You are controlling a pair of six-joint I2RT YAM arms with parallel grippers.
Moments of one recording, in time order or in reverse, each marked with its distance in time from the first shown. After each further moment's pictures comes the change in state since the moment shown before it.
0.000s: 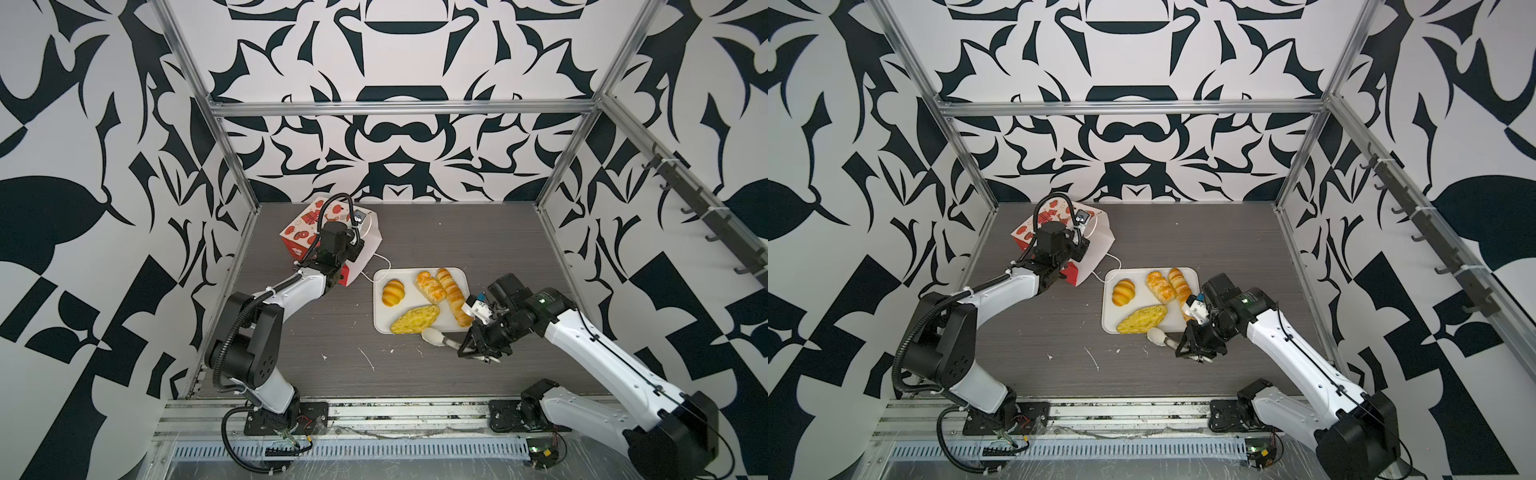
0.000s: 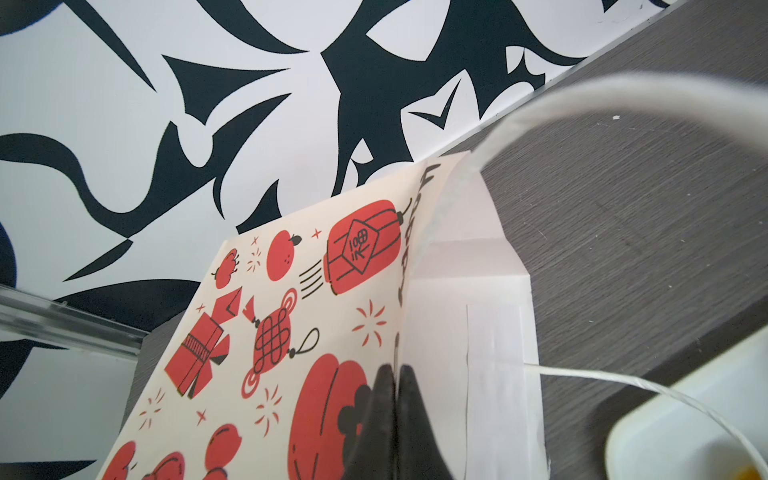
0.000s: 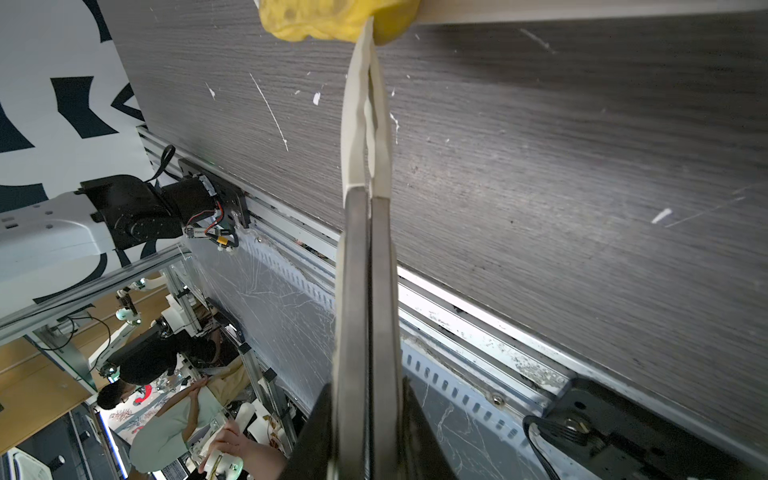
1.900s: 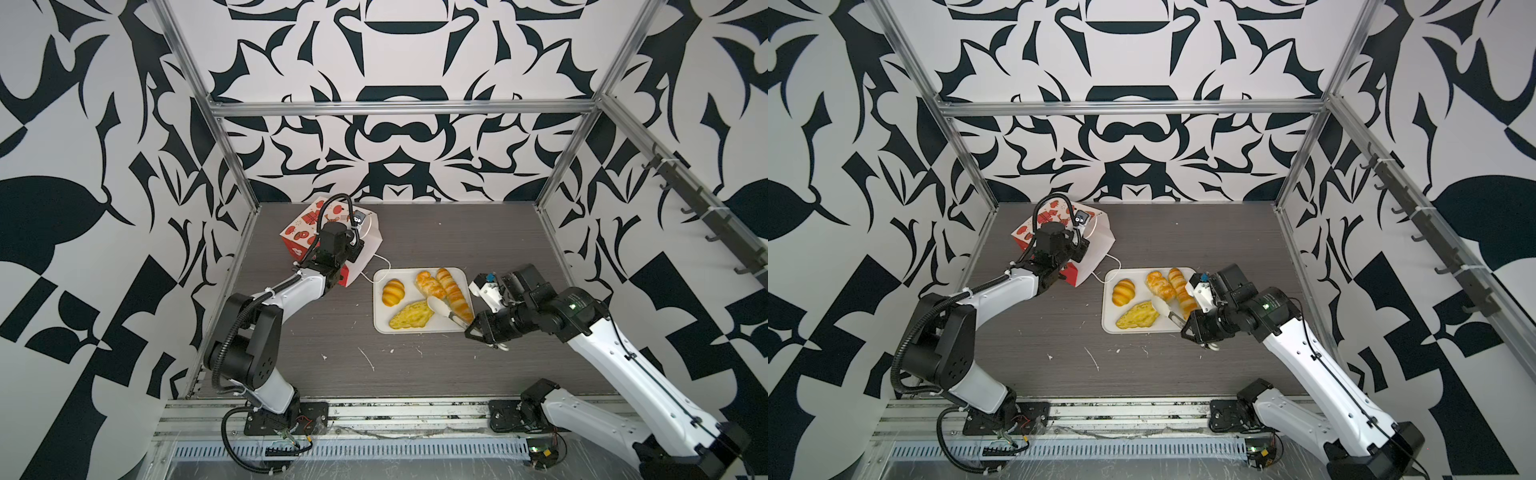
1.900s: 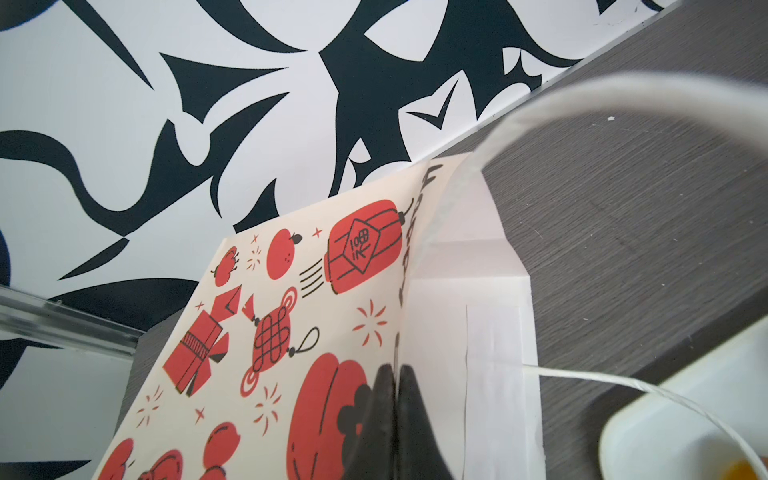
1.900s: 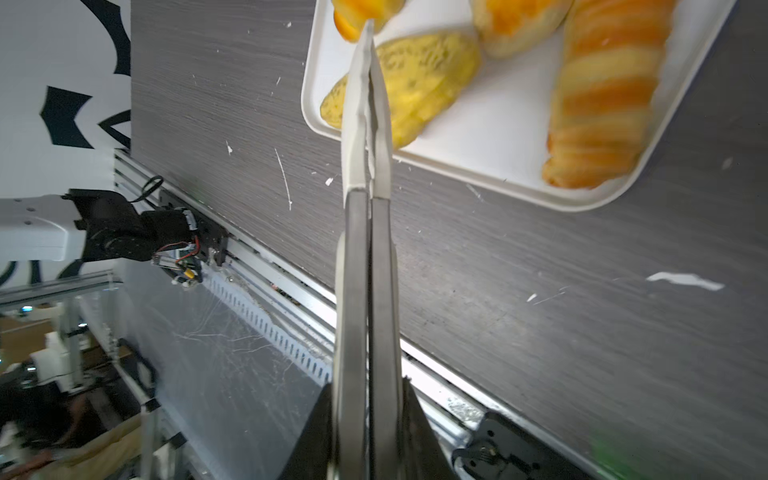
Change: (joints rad) left arm 0.001 -0.011 -0.013 0.000 0.008 -0.006; right arm 0.102 -0.090 0.233 -0.053 0.305 -0.116
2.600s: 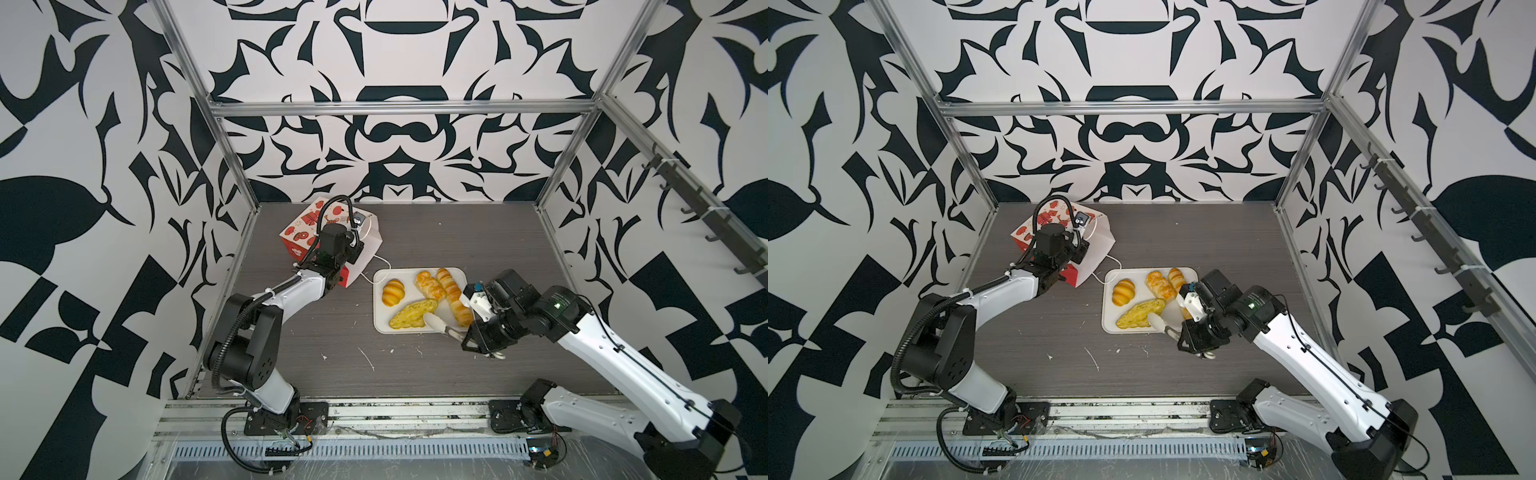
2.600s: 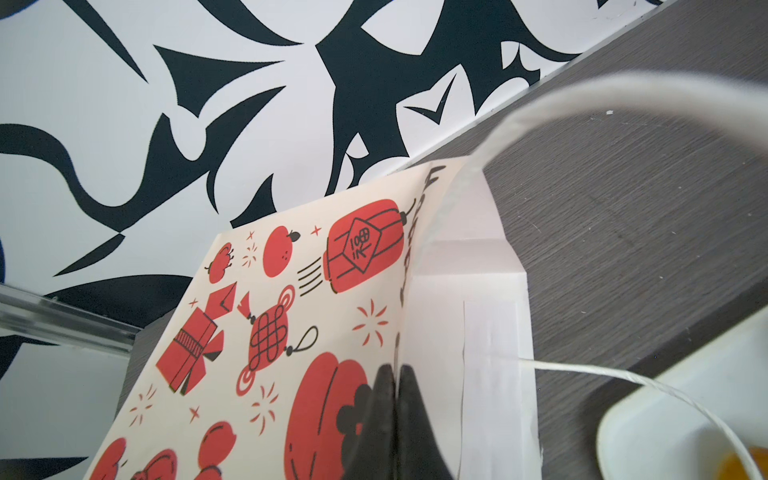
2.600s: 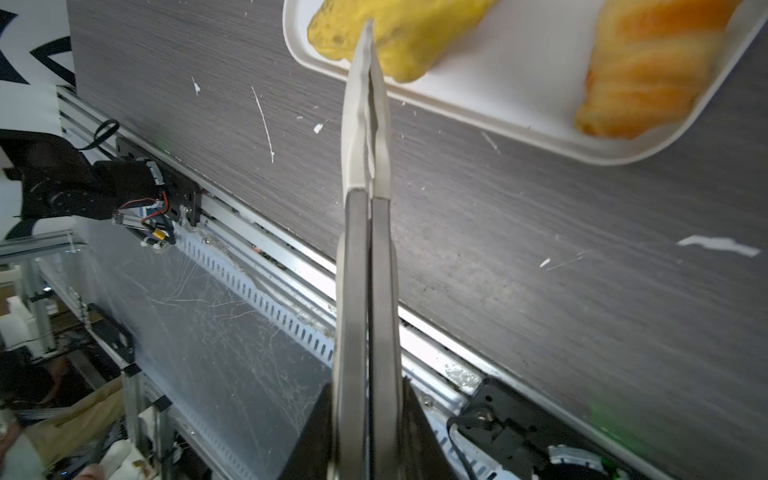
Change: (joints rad) left arm 0.000 -0.001 -0.016 0.008 0.004 0.000; right arm 0.086 0.012 -0.063 -0.050 -0.050 0.105
